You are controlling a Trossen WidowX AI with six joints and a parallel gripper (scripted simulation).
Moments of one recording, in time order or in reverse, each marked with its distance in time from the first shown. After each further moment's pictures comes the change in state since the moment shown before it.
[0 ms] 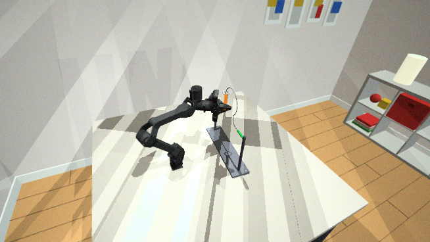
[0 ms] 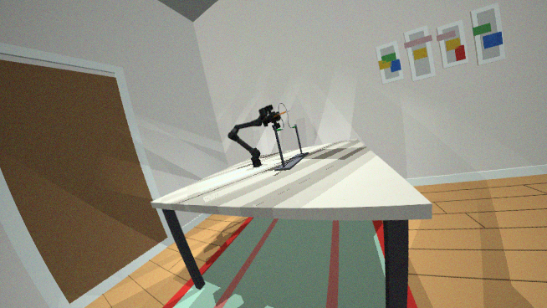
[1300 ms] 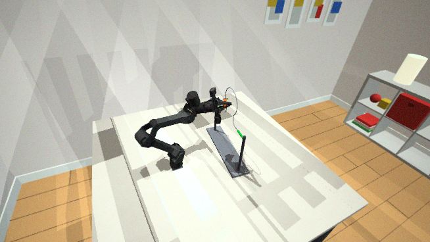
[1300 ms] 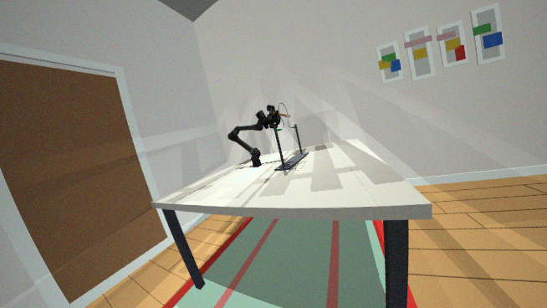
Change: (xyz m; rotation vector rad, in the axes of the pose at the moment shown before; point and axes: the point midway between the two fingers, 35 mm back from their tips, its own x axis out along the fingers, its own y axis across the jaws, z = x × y) arm 0.000 -0.018 0.003 -0.455 -0.054 -0.236
